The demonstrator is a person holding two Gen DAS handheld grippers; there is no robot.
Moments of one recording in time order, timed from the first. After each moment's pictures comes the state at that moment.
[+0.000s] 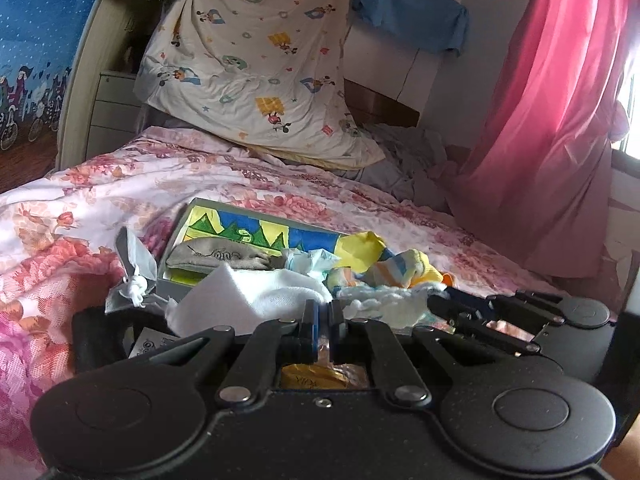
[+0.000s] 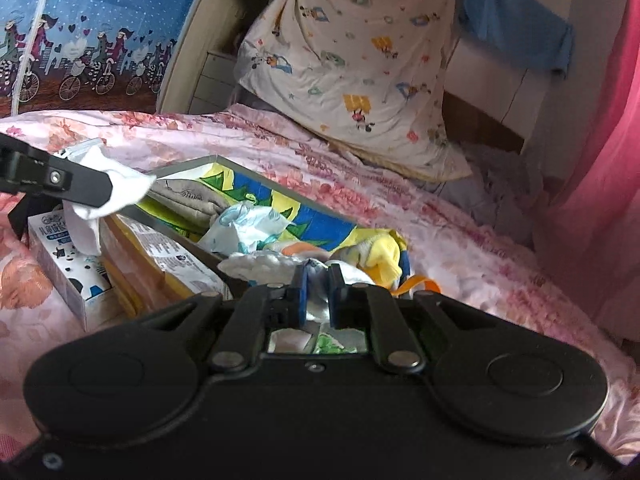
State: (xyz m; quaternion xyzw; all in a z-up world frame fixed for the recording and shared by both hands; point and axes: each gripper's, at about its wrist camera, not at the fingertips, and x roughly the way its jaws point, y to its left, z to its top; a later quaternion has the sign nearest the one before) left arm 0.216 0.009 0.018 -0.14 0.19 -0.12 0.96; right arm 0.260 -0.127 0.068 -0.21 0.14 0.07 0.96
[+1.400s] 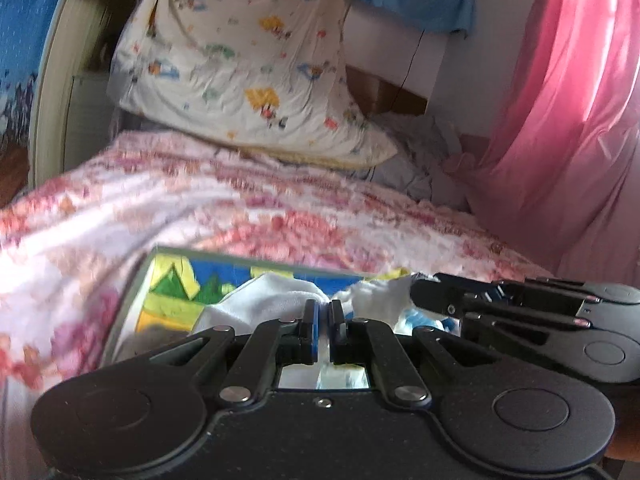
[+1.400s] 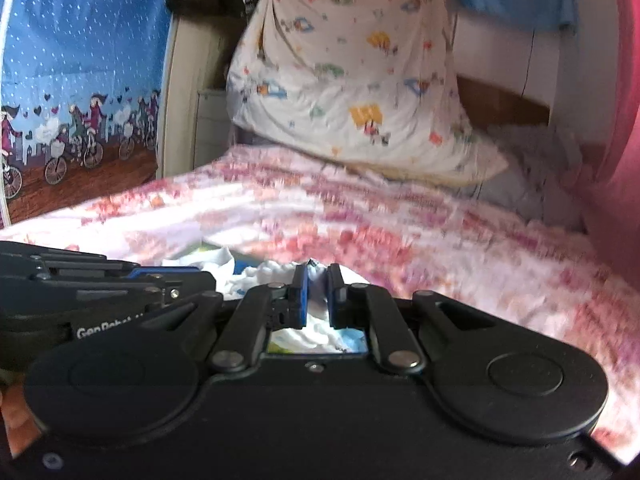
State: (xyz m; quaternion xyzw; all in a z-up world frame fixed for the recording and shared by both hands) left arm 0.405 0.001 0.021 -0.12 0.22 -0.12 0.96; right arm 0.421 -0.133 0.090 -0.09 0.18 0.12 0.97
